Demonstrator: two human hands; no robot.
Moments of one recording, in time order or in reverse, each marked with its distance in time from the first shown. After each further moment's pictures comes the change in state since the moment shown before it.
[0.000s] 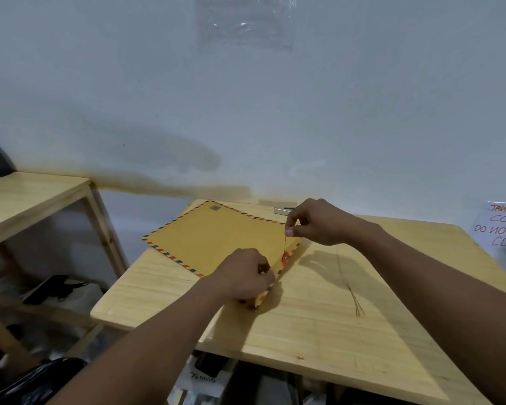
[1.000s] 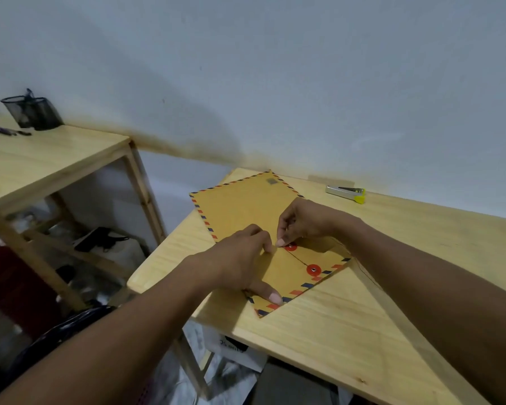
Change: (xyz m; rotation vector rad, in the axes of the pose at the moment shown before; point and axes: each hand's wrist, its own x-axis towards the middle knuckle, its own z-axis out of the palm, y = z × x) left_hand -0.016 -0.088 -0.028 0.107 -0.146 -0.009; right_hand 0.118 -0.023 0.101 0.148 -0.375 -0.091
